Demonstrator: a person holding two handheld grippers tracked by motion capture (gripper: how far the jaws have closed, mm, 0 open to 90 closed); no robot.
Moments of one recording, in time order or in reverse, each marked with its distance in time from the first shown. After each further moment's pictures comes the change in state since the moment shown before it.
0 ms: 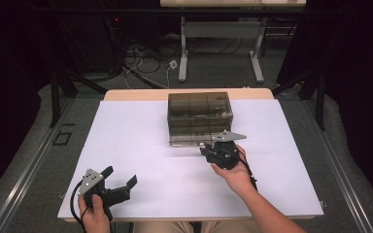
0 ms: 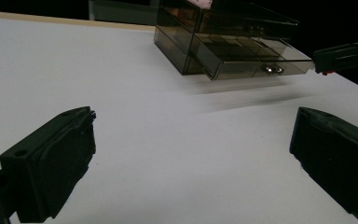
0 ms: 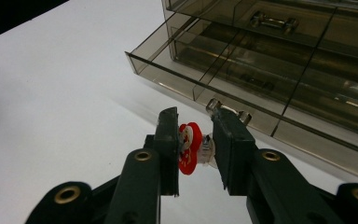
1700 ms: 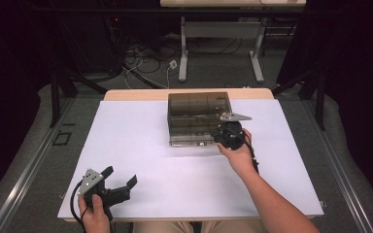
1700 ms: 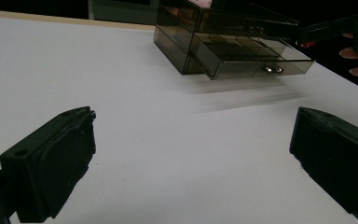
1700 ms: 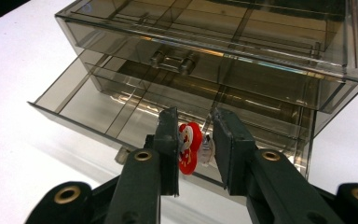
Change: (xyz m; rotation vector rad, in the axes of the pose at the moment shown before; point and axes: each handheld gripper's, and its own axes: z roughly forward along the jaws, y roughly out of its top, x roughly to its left) left arm 0.000 0.000 0.000 0.000 -0.002 -0.002; right arm -0.045 0.032 0.016 -0.005 -0.168 0.069
